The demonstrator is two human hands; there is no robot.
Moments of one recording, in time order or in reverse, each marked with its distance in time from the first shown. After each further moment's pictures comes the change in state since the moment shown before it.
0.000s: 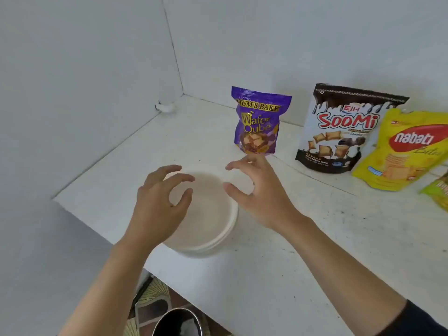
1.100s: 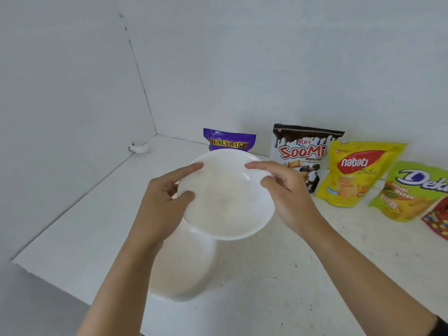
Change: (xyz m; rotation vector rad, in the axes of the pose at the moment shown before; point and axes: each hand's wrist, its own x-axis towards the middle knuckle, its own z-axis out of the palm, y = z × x) left_hand 0.048 0.083 -0.024 -0.748 -0.142 -0.048; right_hand 0.002 -0.024 -0.089 0.268 0.276 0.092
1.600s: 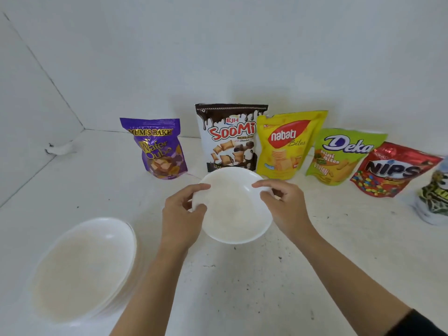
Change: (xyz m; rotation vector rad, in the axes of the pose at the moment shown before) left_hand 0.003 -0.064 0.178 0.095 -0.034 -0.103; right_hand -0.057 0.106 -0.118 -0.072 0.324 0.253
